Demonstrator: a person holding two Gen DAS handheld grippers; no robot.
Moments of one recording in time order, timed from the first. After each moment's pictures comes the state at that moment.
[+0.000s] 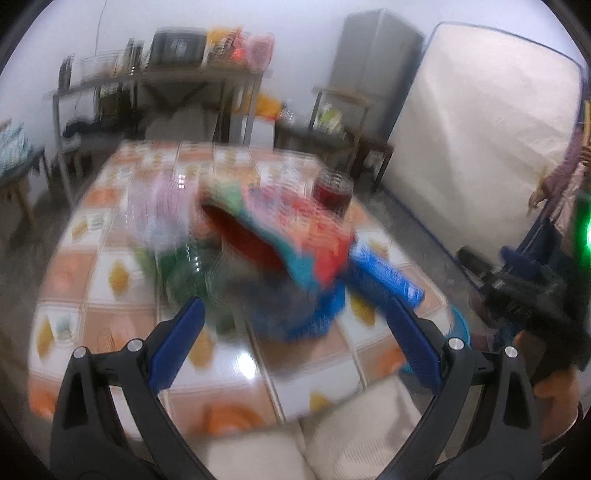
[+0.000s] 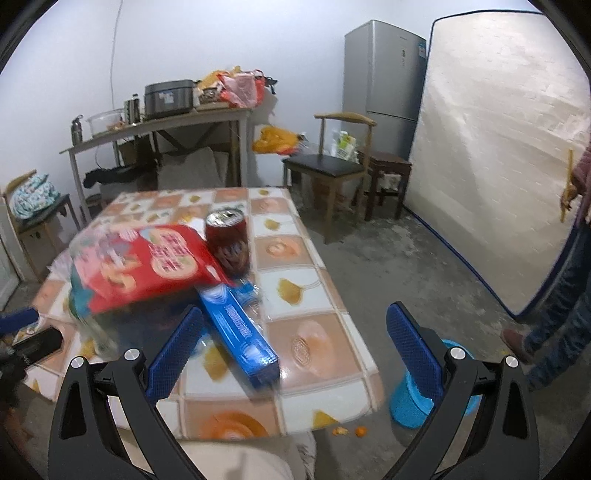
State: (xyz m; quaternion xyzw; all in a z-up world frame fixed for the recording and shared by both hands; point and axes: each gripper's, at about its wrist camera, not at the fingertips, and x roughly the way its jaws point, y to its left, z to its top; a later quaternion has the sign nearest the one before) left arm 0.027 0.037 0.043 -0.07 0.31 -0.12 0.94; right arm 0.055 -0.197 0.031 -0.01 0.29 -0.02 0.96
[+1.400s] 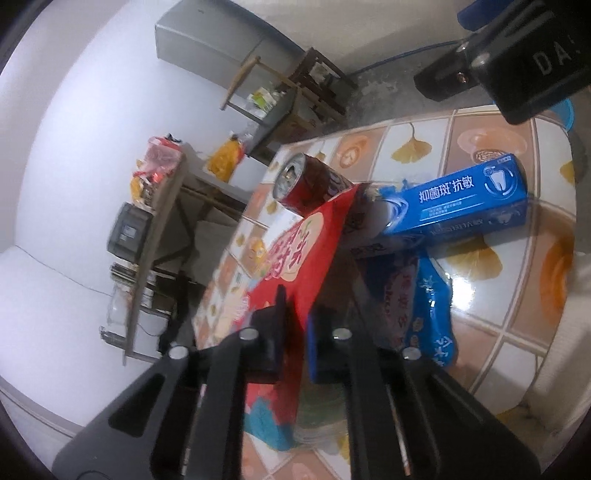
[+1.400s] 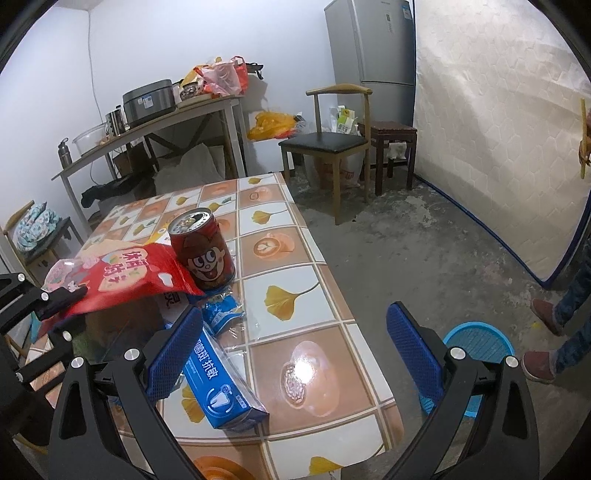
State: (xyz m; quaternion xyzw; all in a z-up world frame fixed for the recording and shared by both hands) left arm 0.097 -0.100 -0.013 0.50 0.27 -0.07 0.82; right arm 0.117 -0.241 -0.003 0.07 0.33 -0.01 0.94
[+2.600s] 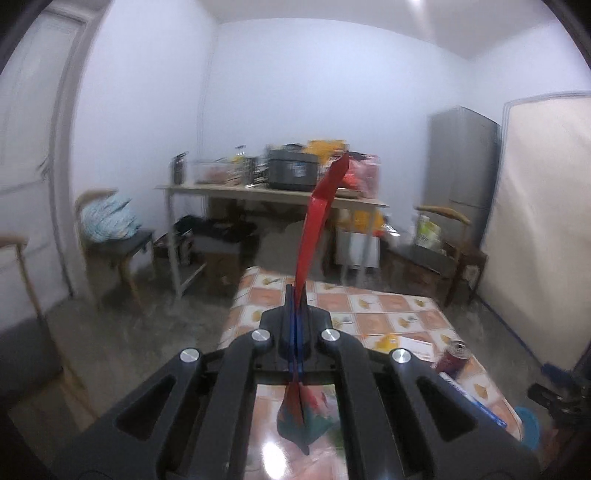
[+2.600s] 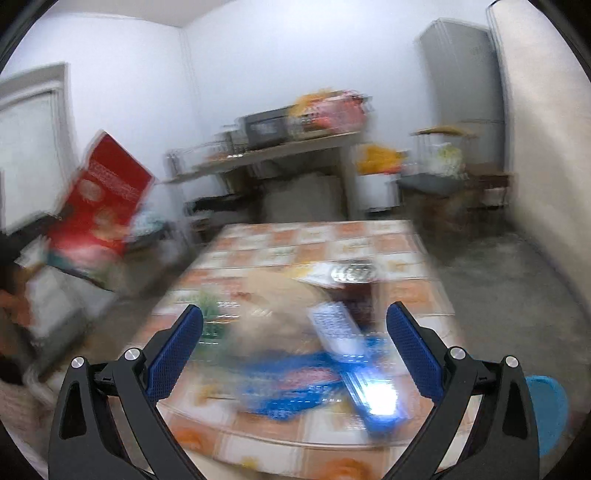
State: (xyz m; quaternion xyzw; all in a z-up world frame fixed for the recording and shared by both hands) left arm 0.007 0.192 0.174 -0.07 0.15 0.12 0.98; right arm 0.083 -0.154 0.076 0.09 0.26 0.24 0.93
